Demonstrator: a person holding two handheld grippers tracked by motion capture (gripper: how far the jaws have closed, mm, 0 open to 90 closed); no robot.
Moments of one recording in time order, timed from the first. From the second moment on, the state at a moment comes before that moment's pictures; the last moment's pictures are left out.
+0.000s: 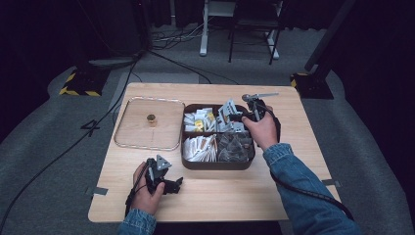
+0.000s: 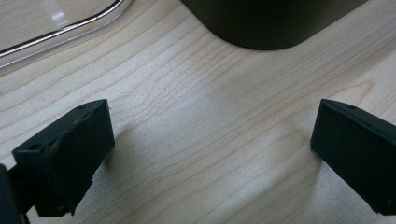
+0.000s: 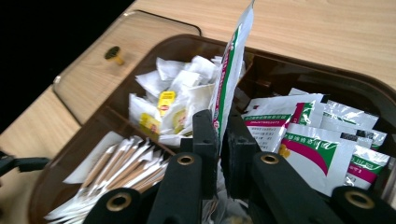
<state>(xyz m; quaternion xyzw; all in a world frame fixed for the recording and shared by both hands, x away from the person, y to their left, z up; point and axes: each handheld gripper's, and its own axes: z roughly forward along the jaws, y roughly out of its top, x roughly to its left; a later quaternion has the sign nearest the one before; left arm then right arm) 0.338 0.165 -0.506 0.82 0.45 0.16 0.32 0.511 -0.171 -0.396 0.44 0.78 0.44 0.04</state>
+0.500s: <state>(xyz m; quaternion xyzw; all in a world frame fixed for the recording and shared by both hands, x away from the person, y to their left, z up) 0.341 0.163 -0.505 0.82 0.45 0.16 0.32 0.464 -0.208 -0.364 0.40 0.77 0.49 0.04</state>
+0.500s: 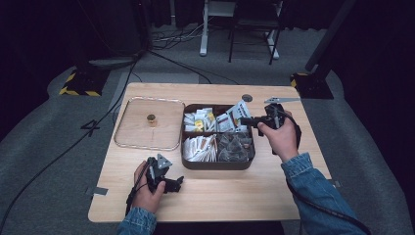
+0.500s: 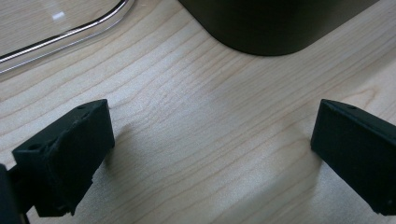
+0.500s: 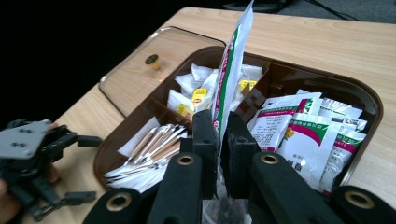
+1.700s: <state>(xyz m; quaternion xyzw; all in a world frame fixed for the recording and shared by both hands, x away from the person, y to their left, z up) 0.347 0.163 -0.506 0.82 0.44 0.16 0.32 0.380 -0.296 -0.373 0.43 0.76 0.48 0.07</state>
